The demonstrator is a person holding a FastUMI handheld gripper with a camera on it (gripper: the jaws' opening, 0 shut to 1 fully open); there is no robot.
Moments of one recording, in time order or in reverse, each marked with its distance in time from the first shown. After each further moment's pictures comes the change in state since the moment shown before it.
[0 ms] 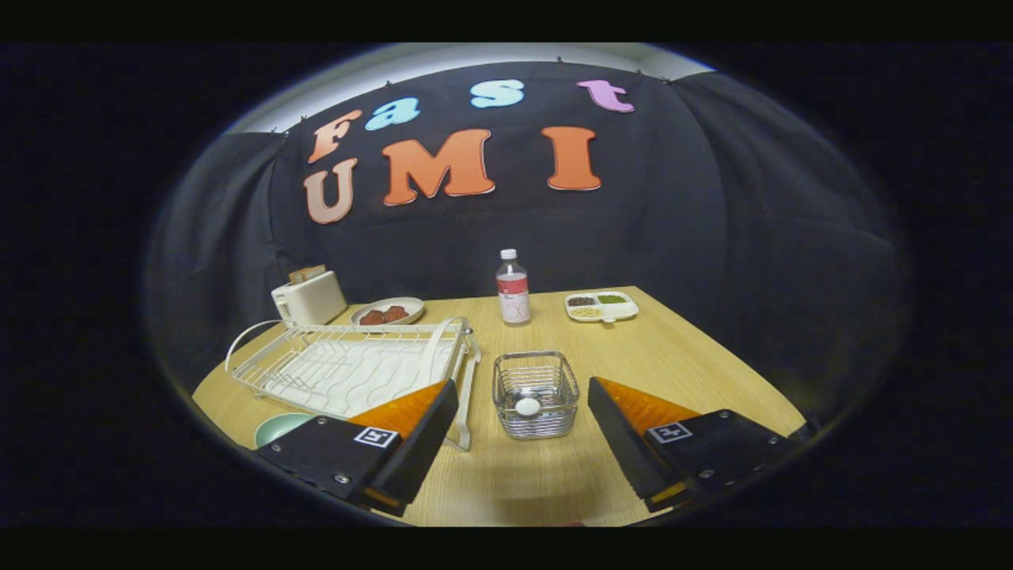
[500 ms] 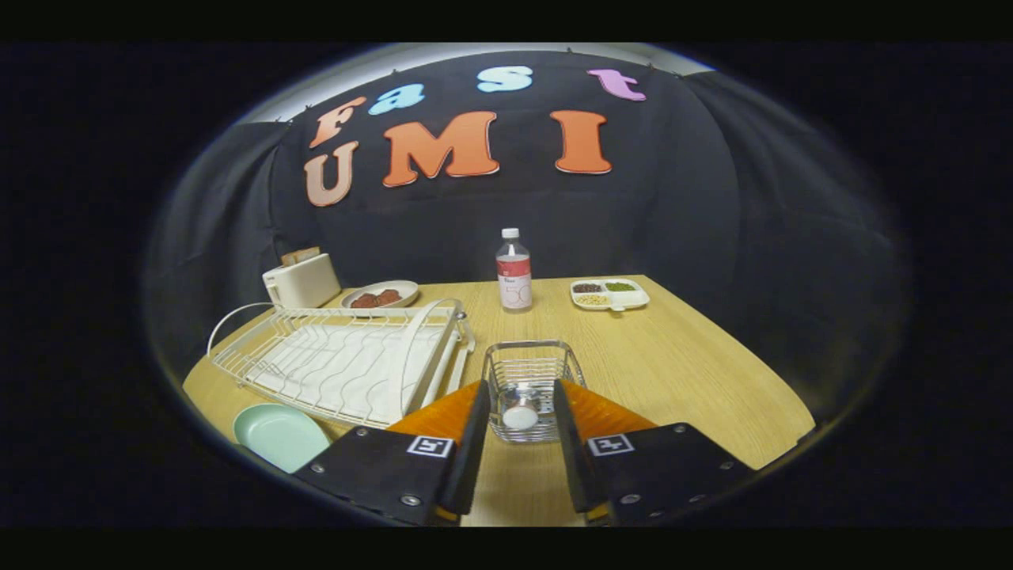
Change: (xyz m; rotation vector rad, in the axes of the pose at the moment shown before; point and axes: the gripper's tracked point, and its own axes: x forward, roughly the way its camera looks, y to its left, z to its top) arm 0.031 -0.006 -0.021 -0.003 0.071 -0.019
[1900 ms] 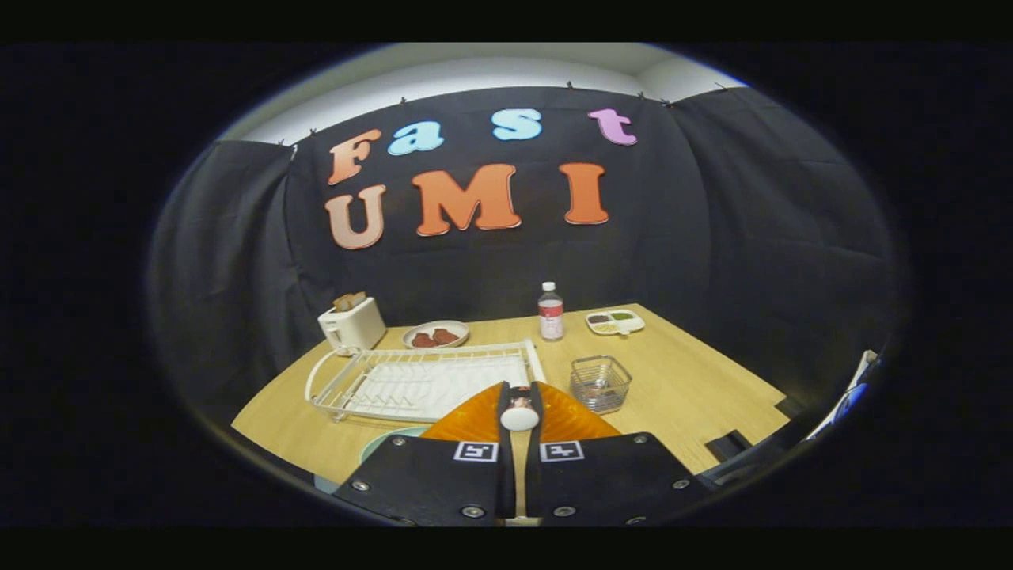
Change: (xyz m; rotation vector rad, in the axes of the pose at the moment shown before) arm -0.179 0.138 0.055 0.052 -0.136 -0.007
